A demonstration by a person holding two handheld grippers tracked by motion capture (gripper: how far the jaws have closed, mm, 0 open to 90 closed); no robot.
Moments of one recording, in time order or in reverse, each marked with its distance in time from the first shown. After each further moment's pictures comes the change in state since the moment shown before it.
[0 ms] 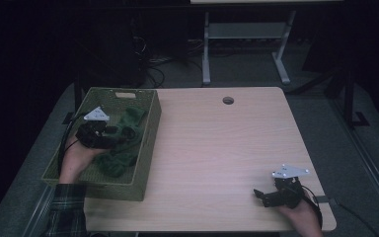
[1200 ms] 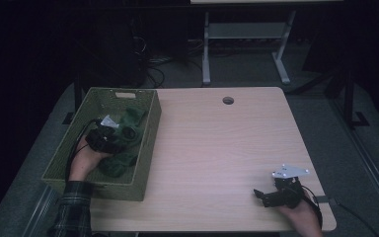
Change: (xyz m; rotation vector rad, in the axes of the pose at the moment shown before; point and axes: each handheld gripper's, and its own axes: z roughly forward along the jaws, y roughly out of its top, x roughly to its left) left arm 0.014 -0.023 0.050 0.189 0.090 0.025; right arm 0.000 0.000 0.000 0.000 0.000 0.000
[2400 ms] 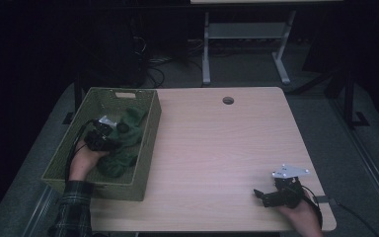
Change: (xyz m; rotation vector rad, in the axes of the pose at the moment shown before) left arm 0.009 -0.004 -0.001 0.024 -0.031 -0.138; right arm 0.000 0.000 0.000 0.000 0.000 0.000
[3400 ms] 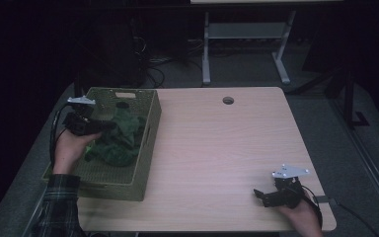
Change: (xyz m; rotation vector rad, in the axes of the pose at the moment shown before) left arm 0.007 0.030 -0.079 -0.237 -0.129 -0.127; right arm 0.000 0.000 0.000 0.001 -0.001 0.000
